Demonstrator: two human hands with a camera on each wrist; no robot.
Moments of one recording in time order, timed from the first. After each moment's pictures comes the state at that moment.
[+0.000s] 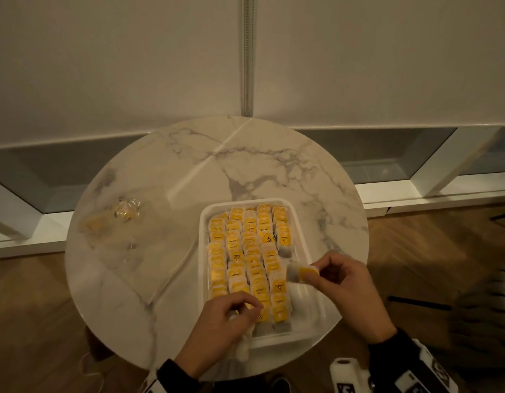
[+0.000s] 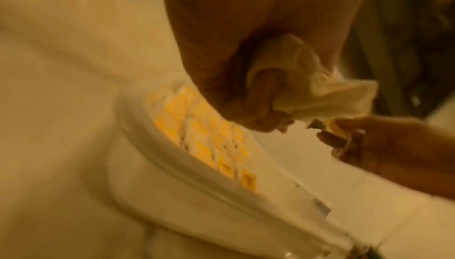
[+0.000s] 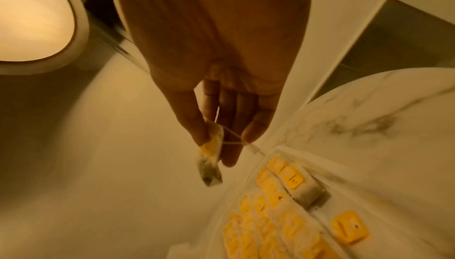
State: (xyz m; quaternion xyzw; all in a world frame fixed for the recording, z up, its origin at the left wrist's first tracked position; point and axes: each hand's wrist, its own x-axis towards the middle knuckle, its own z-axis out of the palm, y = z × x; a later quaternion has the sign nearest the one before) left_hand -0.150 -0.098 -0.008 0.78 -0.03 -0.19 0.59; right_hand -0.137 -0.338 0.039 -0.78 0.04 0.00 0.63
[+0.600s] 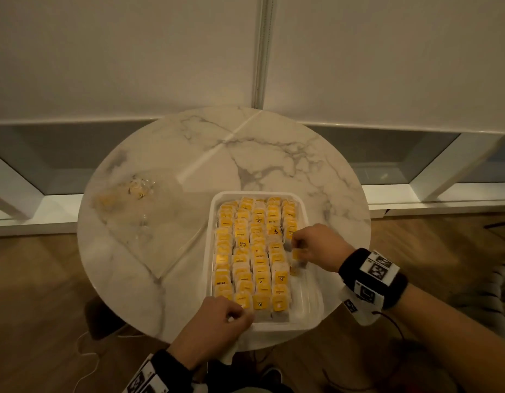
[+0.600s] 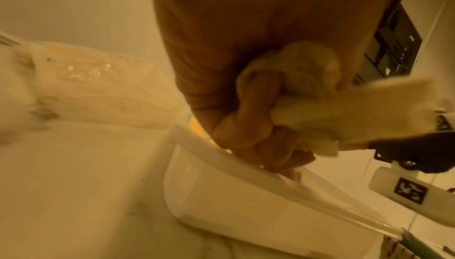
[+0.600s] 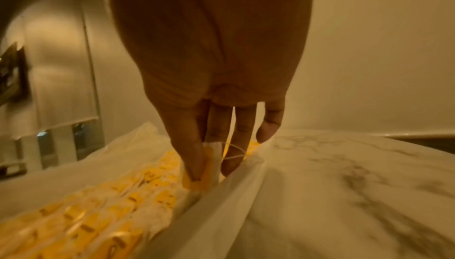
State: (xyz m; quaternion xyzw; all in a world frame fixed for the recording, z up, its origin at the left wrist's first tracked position) left_hand -0.180 -0.073 -0.021 0.87 -0.08 -0.24 0.42; right_hand -0.056 -0.330 0.005 -0.96 -0.16 0.18 0.13
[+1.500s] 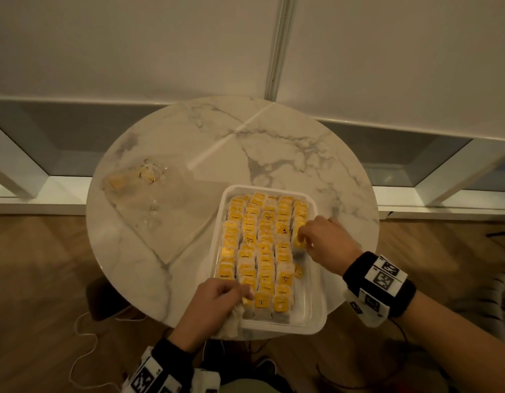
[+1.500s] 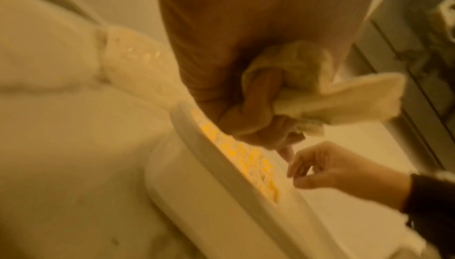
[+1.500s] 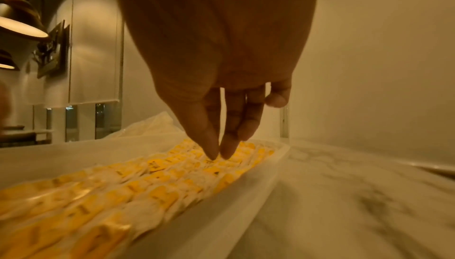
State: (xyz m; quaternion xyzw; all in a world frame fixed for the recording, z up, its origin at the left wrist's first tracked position) left_hand -0.179 -0.063 -0.021 0.77 0.03 -0.18 0.61; right_hand -0.067 -0.315 0.006 -0.97 -0.20 0.12 -0.02
